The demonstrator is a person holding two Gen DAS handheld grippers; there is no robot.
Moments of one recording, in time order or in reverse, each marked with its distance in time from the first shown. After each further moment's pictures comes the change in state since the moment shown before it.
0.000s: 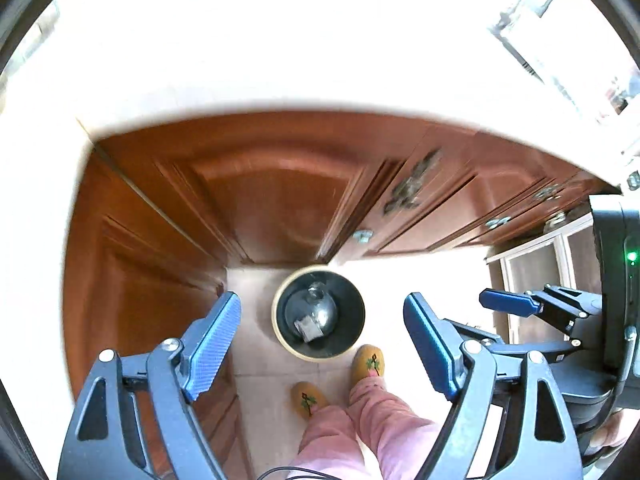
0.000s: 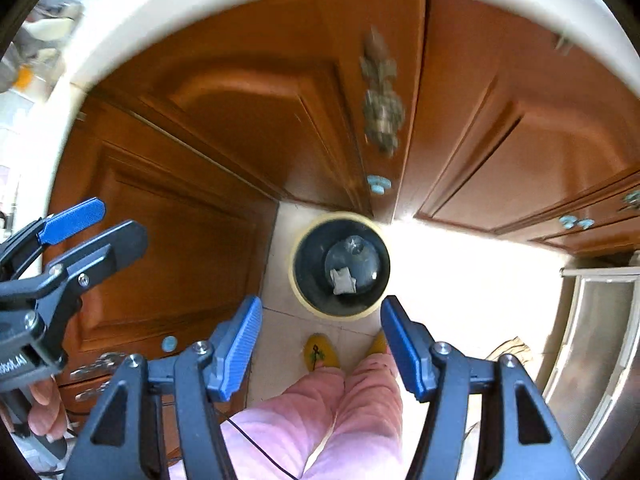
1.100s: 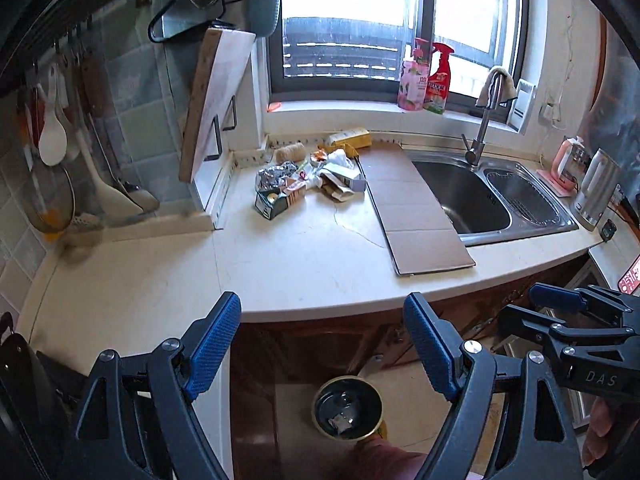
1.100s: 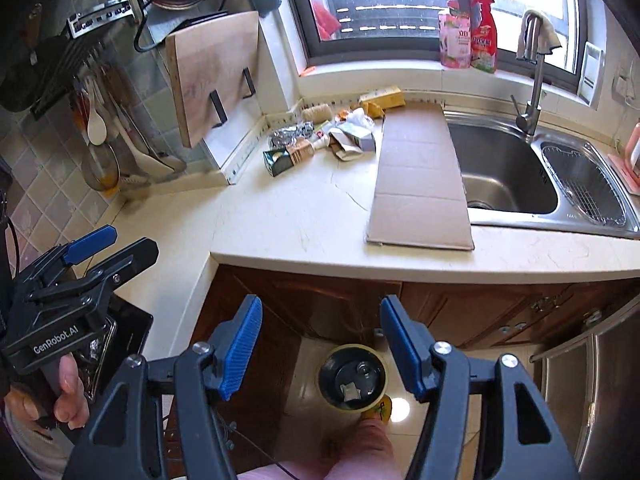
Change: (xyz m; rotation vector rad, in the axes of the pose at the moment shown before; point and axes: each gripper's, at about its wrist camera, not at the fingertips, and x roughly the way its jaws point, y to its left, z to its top) left arm -0.260 0.014 0.045 0.074 -0.449 0.090; right arm -0.253 0.075 0.011 -0.011 -0.492 -0.031
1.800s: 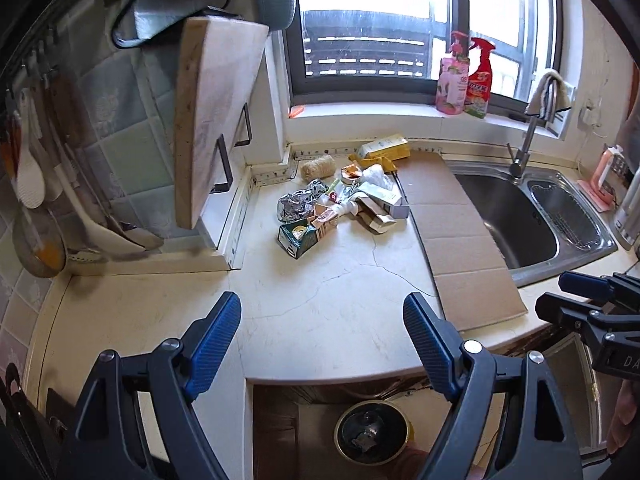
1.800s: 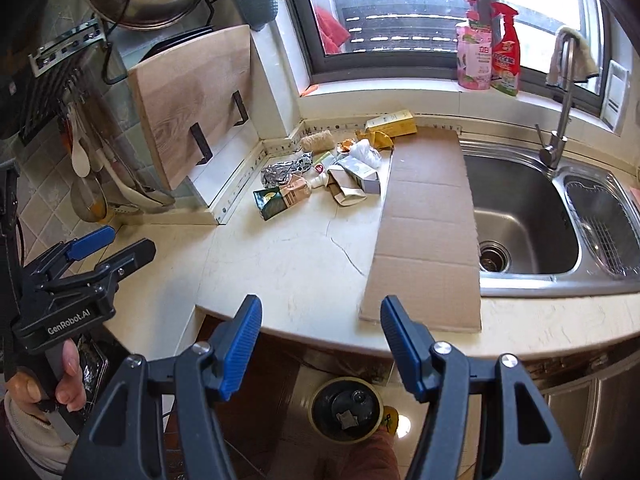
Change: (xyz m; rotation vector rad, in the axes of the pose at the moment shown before) left arm 0.100 0.020 0.084 -0.003 0.038 0.102; right arm 0.069 -0.034 0.096 -0.033 -0.002 0.056
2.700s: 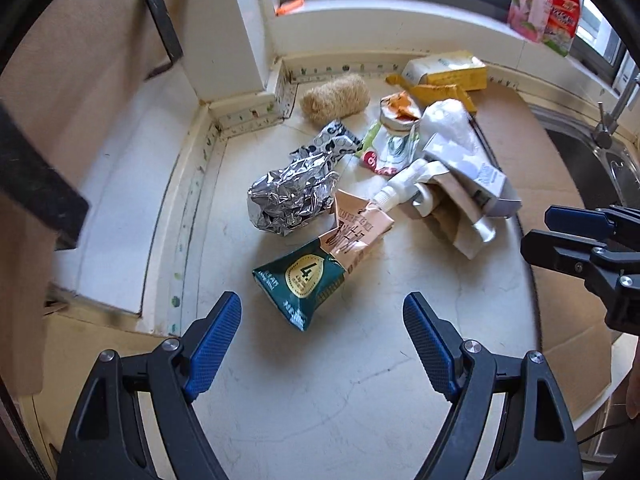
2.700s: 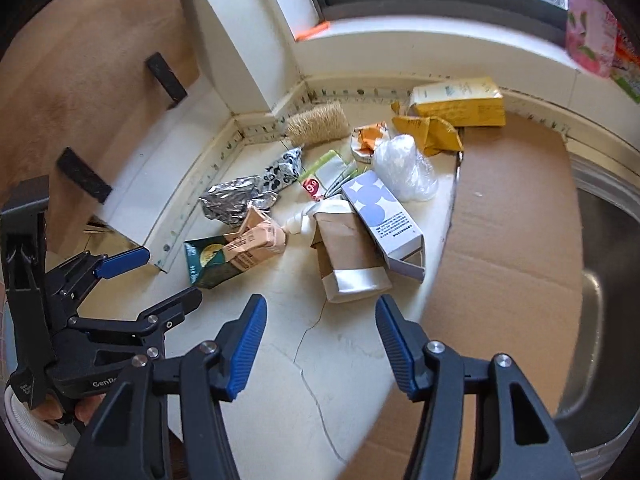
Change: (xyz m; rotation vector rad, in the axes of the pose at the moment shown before) left arm 0.275 0.015 0.083 0.014 0.335 0.036; right arm 0.250 -0.052 0.146 -0.064 0.231 0.133
